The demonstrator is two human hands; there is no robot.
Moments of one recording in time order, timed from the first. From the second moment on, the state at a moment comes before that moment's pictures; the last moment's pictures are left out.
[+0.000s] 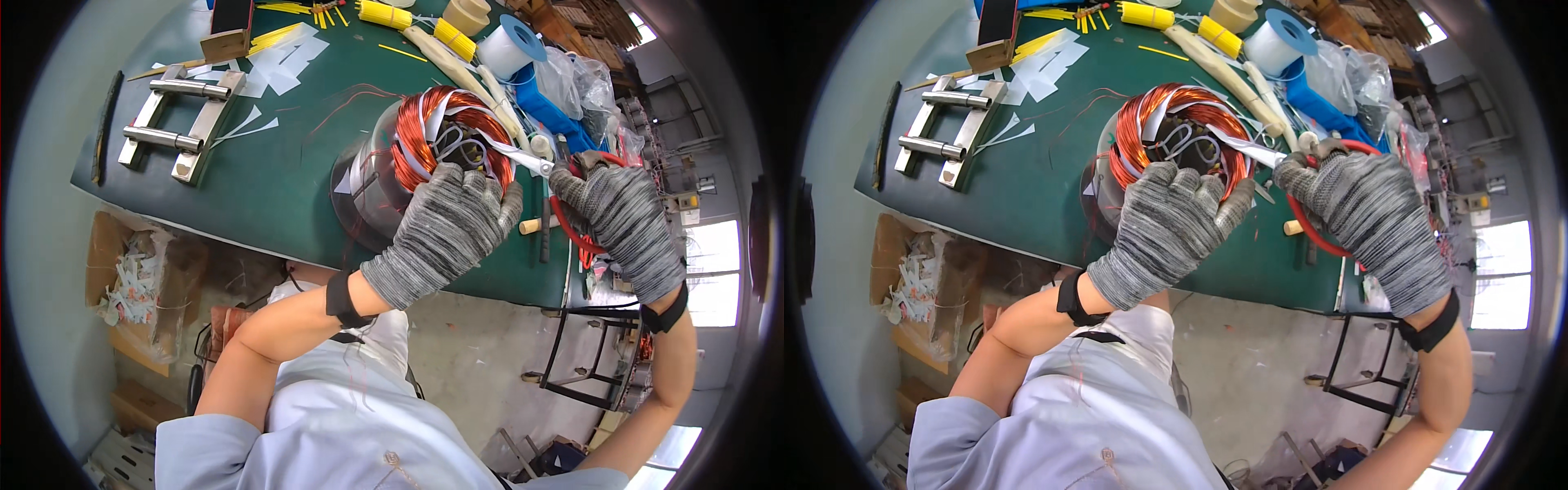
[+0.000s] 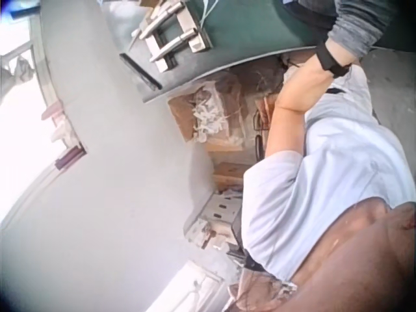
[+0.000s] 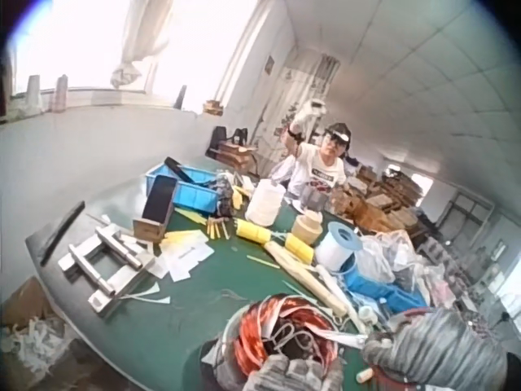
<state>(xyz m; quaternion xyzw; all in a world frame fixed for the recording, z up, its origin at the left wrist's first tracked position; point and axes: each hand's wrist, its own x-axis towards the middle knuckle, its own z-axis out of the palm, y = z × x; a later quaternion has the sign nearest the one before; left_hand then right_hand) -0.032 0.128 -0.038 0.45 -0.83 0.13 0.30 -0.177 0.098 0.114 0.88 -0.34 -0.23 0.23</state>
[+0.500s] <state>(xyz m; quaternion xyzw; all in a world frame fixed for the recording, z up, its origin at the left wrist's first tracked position) -0.047 0.124 -0.038 0.44 -0.83 0.11 0.34 -0.148 0.096 0.101 0.85 -0.40 -0.26 0.23</state>
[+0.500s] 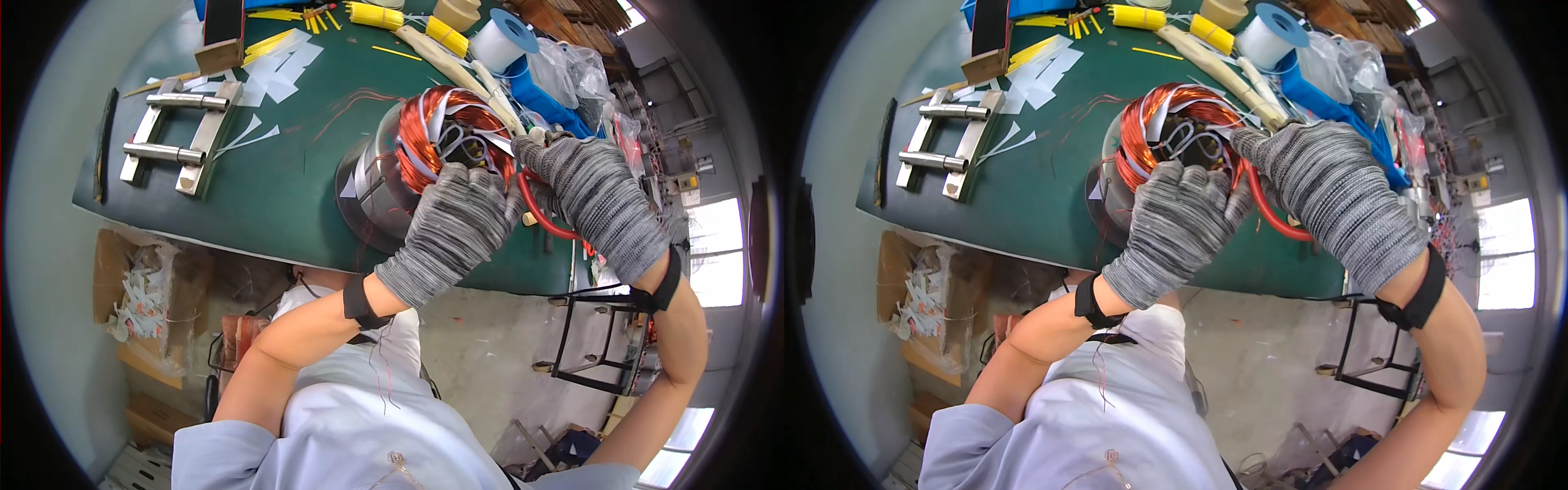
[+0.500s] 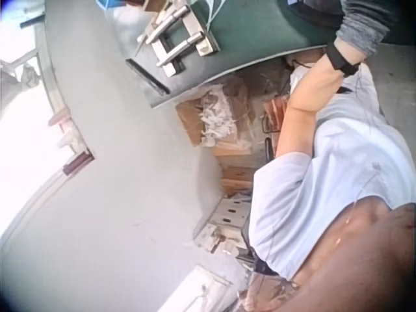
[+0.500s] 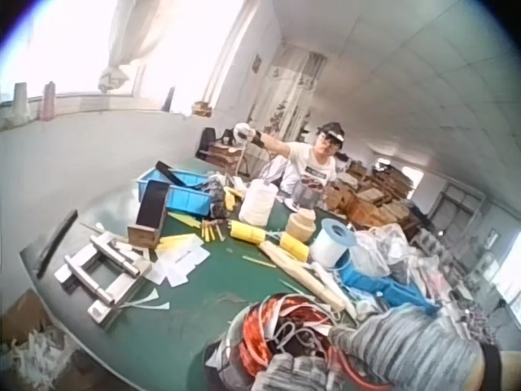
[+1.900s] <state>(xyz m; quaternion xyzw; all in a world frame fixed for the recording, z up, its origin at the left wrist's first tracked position) 0.027 -0.004 0.023 0.21 -0.95 0.03 0.24 -0.214 0.103 0.018 0.87 -0.48 0.07 0.12</state>
